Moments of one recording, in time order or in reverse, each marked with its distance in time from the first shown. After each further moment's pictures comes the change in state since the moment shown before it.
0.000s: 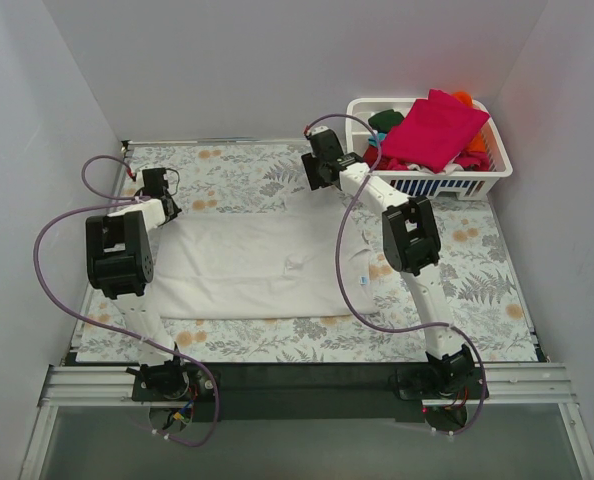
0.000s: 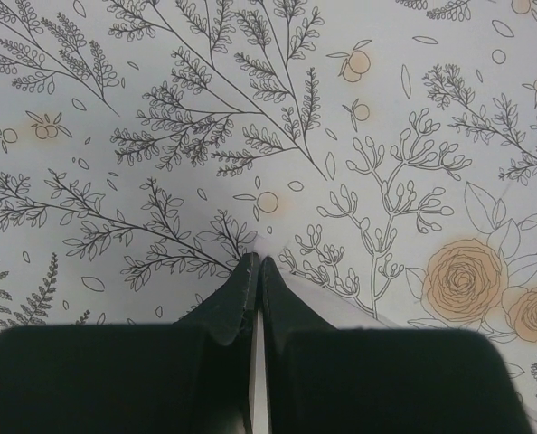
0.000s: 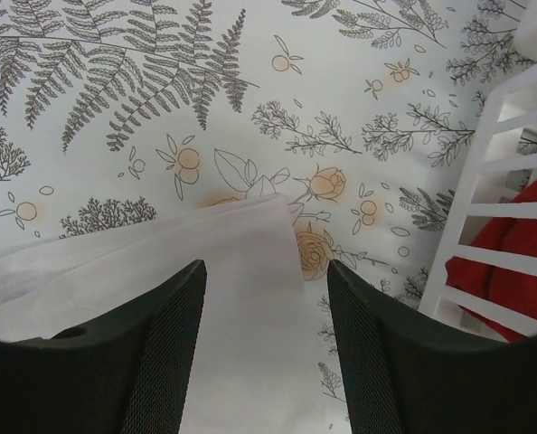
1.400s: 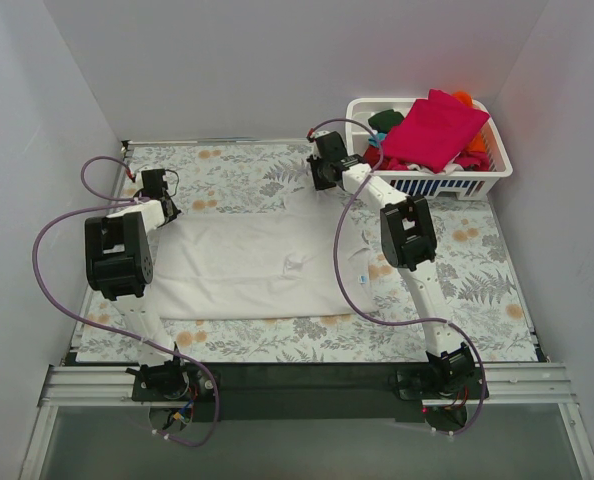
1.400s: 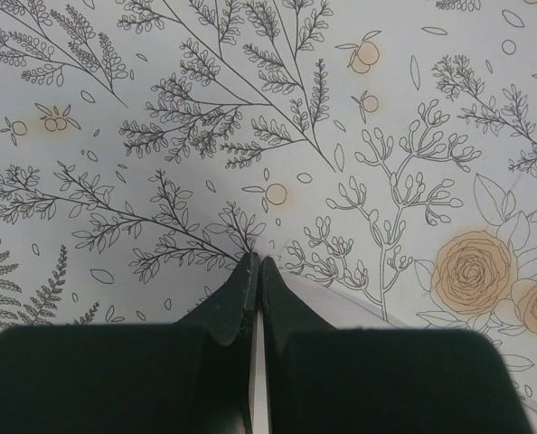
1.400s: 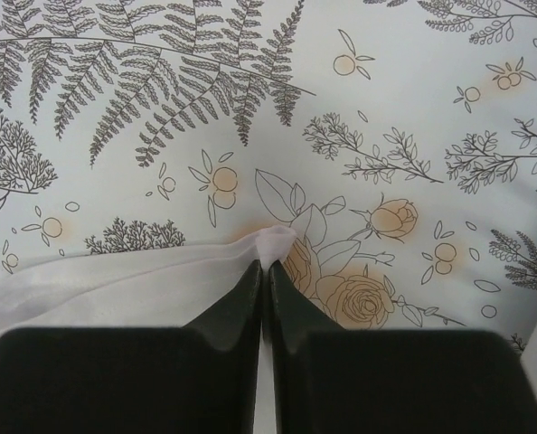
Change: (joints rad) left arm 0.005 -0.014 -0.016 0.000 0.002 0.008; right arm -0.048 0.116 0.088 0.014 -0.211 0.063
